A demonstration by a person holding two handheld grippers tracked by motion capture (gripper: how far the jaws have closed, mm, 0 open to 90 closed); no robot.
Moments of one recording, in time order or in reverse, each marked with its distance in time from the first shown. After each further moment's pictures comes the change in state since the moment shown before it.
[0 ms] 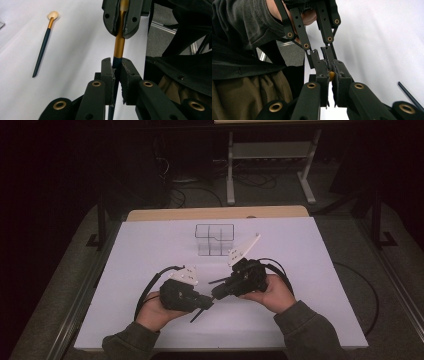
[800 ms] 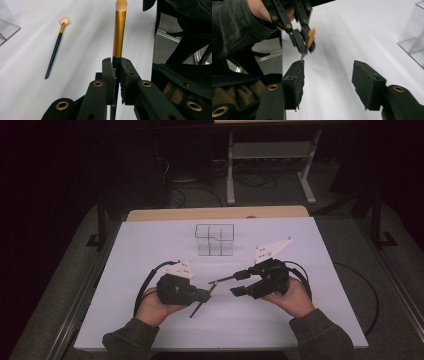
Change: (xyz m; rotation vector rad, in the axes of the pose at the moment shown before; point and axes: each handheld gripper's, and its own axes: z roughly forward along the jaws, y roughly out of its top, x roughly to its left) left arm 0.014 -0.002 -0.007 -0.050 0.020 -0.041; right arm -0.001 -0.040 -0.037 -0.136 -0.190 0.057
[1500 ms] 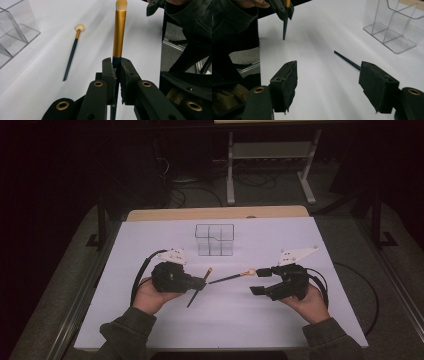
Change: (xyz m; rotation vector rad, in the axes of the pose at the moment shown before) left arm 0.026 0.009 -0.016 -0.029 0.016 -0.028; right arm -0.018 -0.050 -0.028 -0.075 -0.145 0.075
